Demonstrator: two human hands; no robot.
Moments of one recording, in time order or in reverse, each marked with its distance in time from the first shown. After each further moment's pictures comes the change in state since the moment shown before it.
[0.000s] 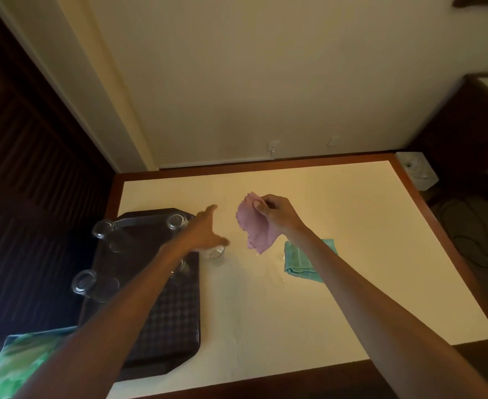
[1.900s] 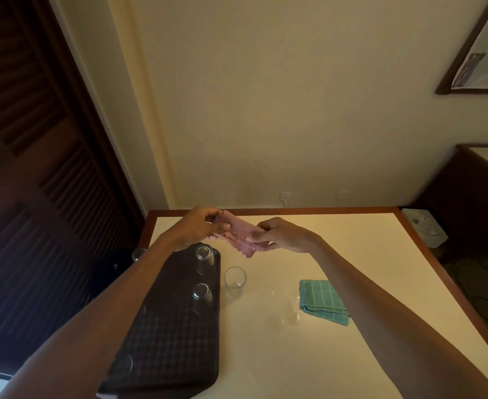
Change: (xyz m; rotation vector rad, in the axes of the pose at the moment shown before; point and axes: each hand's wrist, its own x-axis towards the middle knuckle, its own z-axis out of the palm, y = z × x) left_hand -0.072 -0.010 -0.111 -0.518 0.126 0.341; right_hand -0.022 -0.095 0.008 -0.128 -0.510 -0.021
